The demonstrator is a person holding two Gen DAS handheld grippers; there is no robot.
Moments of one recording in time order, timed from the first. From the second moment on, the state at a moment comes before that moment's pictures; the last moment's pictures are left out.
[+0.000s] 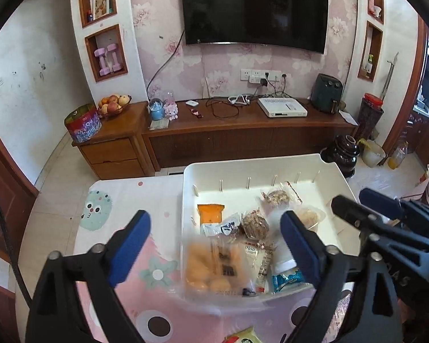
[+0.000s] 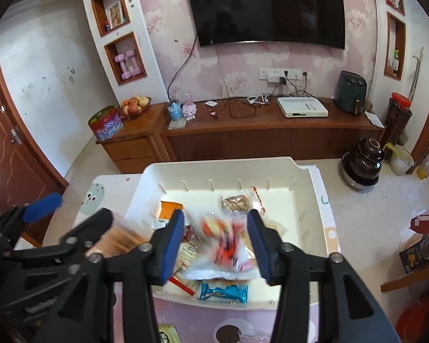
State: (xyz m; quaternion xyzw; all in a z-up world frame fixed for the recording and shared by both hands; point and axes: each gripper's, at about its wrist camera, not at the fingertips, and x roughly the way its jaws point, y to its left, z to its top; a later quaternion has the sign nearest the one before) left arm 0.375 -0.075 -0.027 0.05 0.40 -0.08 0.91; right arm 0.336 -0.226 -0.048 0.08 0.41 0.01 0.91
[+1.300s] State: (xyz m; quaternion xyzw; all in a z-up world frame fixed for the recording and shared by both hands) left arm 0.188 -0.049 -0.027 0.06 0.40 -0.11 0.91; right arm 0.163 -0.228 -0.043 0.07 0.40 0.03 0.91
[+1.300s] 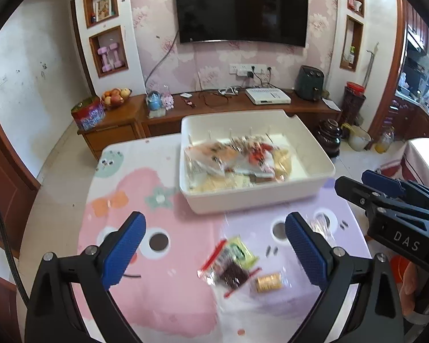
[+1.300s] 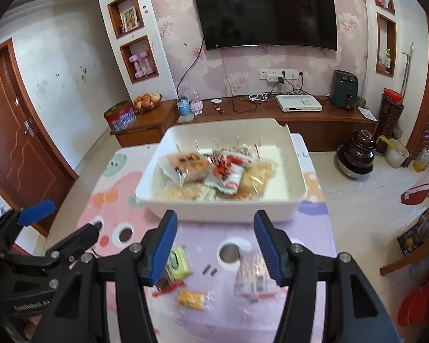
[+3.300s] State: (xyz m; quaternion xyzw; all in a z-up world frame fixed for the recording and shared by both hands) left arm 0.220 -0.070 -0.221 0.09 0.54 -0.17 0.82; right arm 0.194 -0.248 -0.218 0.03 0.54 -0.01 0.84
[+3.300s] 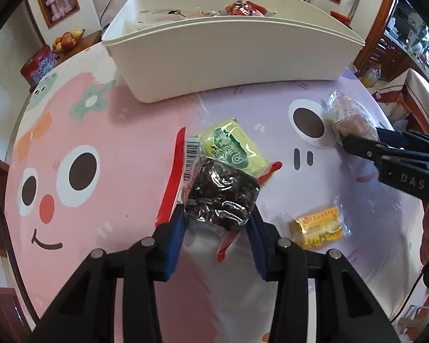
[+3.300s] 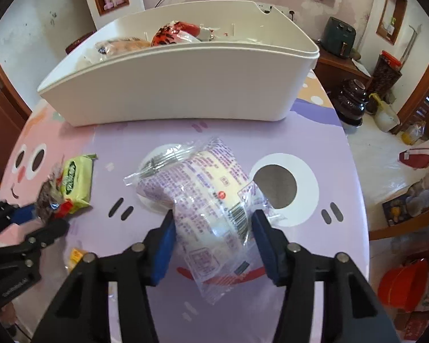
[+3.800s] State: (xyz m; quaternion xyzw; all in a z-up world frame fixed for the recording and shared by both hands) left arm 0.193 -0.048 -0.168 0.05 0.51 -0.18 0.84; right arm 0.163 -0.246 -0.177 0.11 0.51 0.05 0.85
